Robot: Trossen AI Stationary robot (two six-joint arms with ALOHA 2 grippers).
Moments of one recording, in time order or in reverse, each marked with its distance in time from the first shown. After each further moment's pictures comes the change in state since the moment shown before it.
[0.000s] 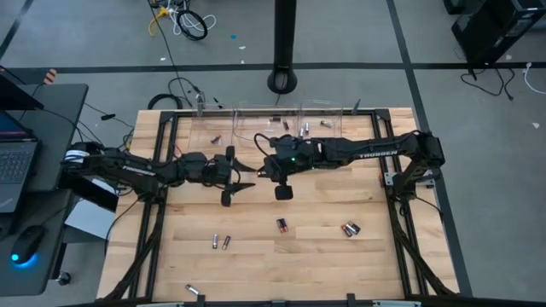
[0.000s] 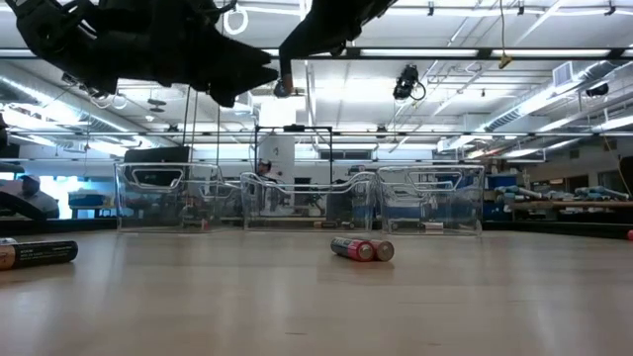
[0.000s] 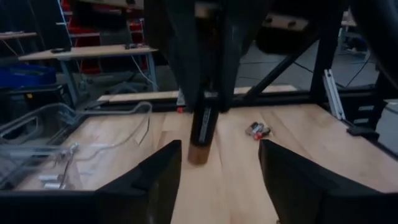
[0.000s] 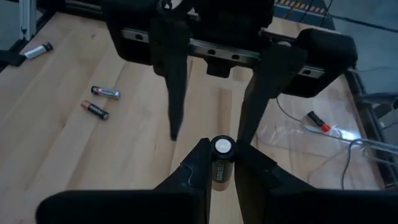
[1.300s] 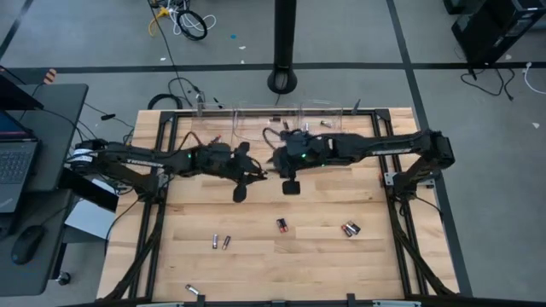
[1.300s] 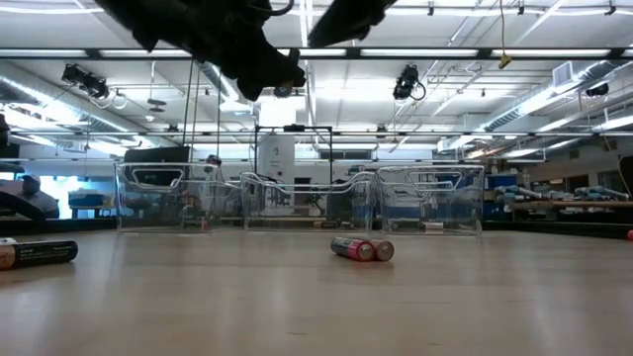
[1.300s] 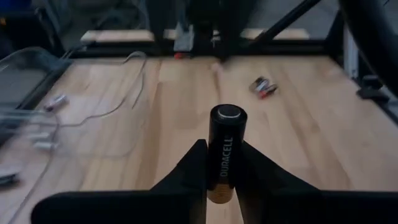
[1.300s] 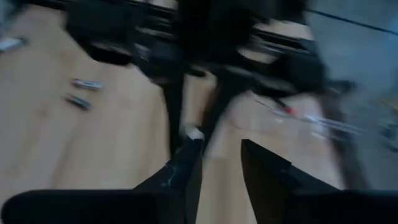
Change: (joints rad) left arm 0.037 0.093 0.383 -0.625 0.024 -0.014; right arm 0.000 -0.099 0.001 -0.123 0.124 0.004
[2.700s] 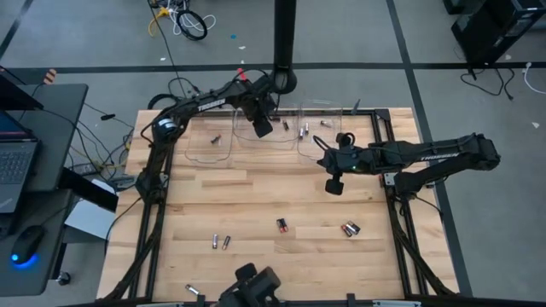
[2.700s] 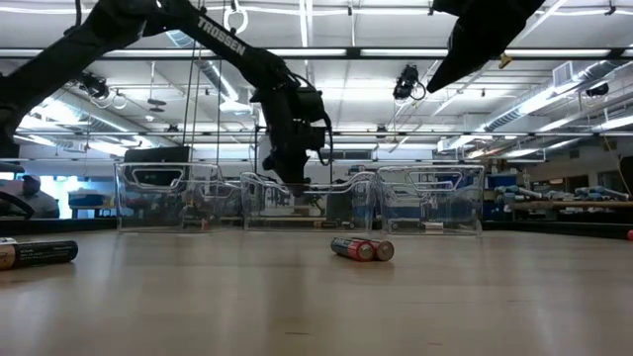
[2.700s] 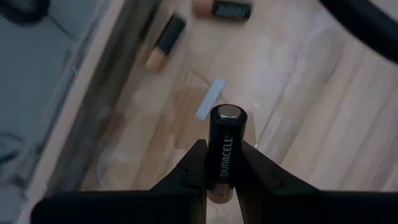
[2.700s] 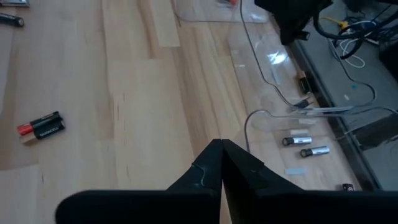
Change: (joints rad) left arm 0.555 0.852 1.071 -1.088 0.007 0.154; right arm 0.053 -0.498 -0.529 -0.130 0.253 0.267
